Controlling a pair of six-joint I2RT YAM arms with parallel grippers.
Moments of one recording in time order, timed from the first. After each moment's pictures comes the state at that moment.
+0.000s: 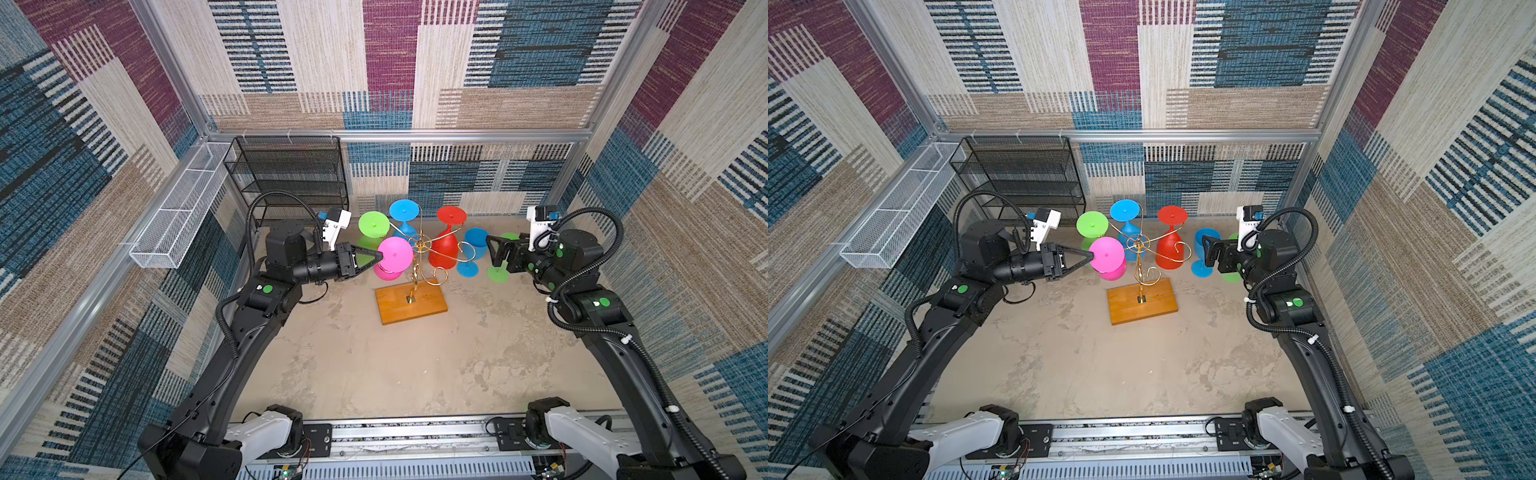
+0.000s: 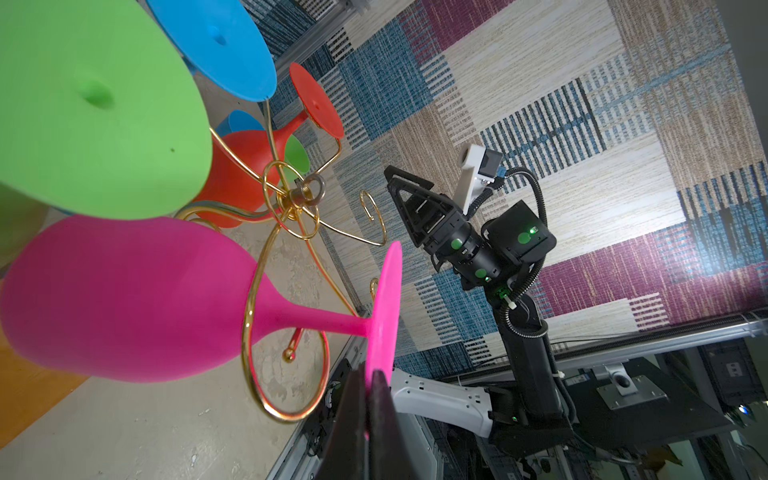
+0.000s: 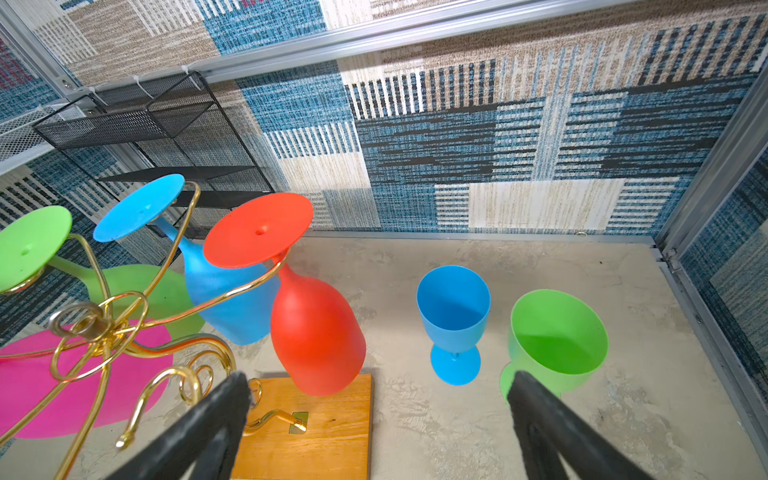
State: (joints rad) left arm -0.30 1.17 1.25 -0.32 0.91 -0.79; right arm 0.17 1.01 1.13 -0.40 -0.15 0.18
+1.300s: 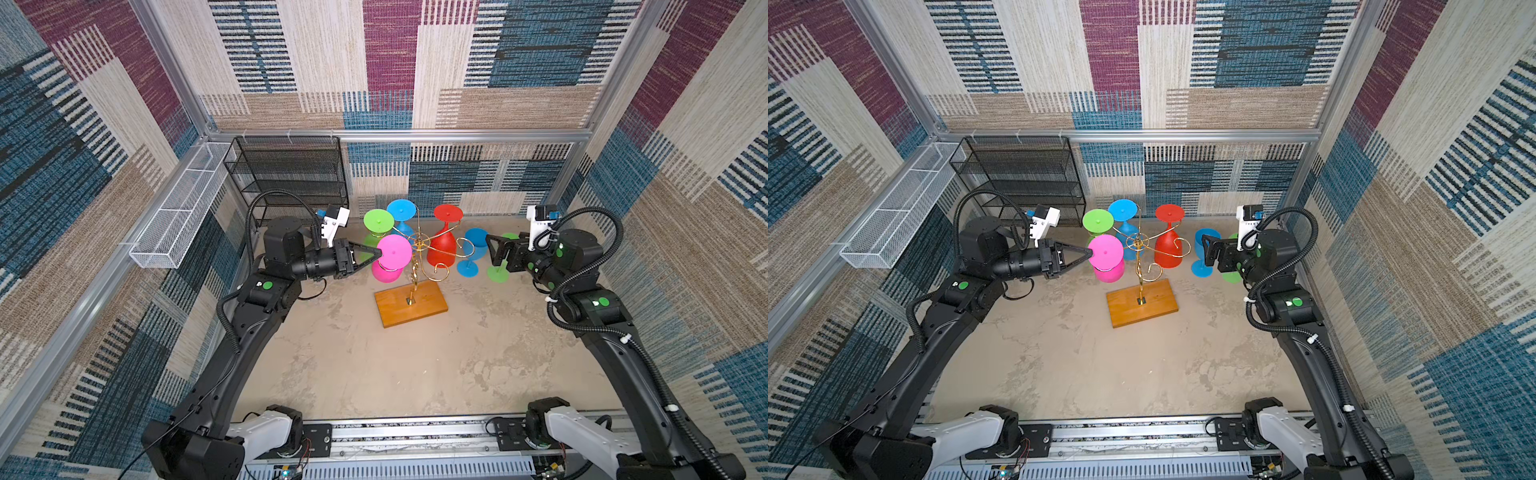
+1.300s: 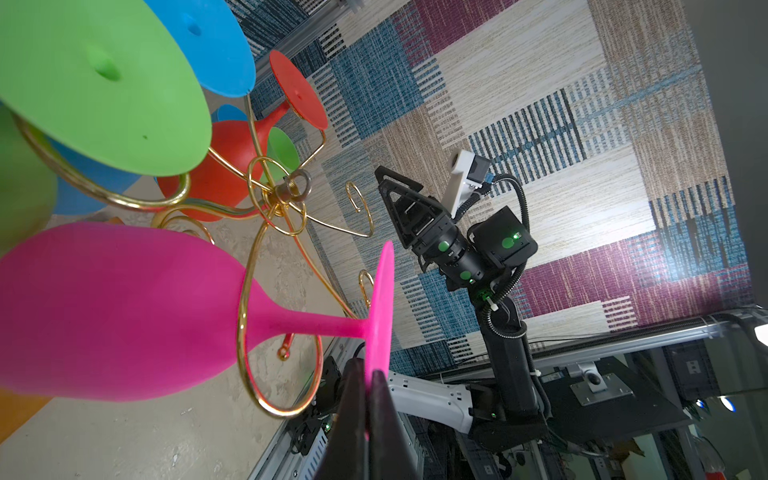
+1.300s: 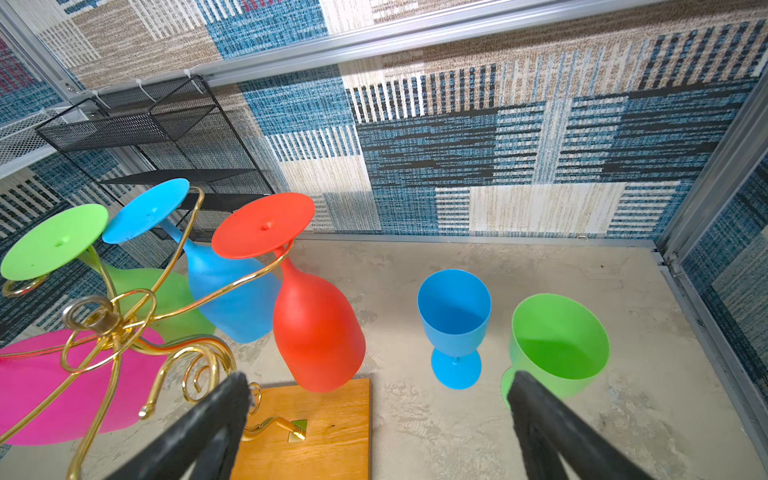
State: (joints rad) left arm -0.28 1.20 1.27 -0.30 0.98 -0.84; right arm 0.17 1.01 1.13 -0.39 -0.15 0.18
